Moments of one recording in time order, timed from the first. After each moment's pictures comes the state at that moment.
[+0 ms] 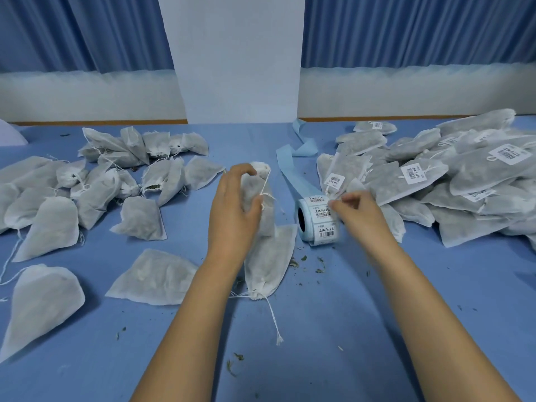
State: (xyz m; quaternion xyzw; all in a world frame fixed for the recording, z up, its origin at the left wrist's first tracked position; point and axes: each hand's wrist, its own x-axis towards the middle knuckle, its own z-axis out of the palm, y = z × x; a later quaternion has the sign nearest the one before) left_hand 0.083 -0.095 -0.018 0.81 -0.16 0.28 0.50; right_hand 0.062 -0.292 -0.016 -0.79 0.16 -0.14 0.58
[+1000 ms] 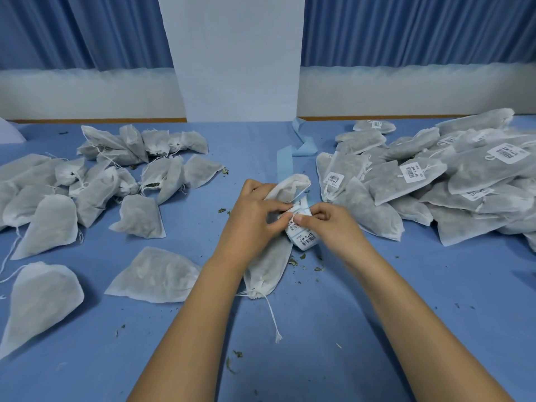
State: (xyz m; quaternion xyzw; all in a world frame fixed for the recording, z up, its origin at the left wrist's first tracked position) left_hand 0.094 -0.107 -0.034 0.85 -0.30 0.25 0.37; right_hand 0.060 -0.264 -0.031 -0.77 0.05 -0.05 0.64
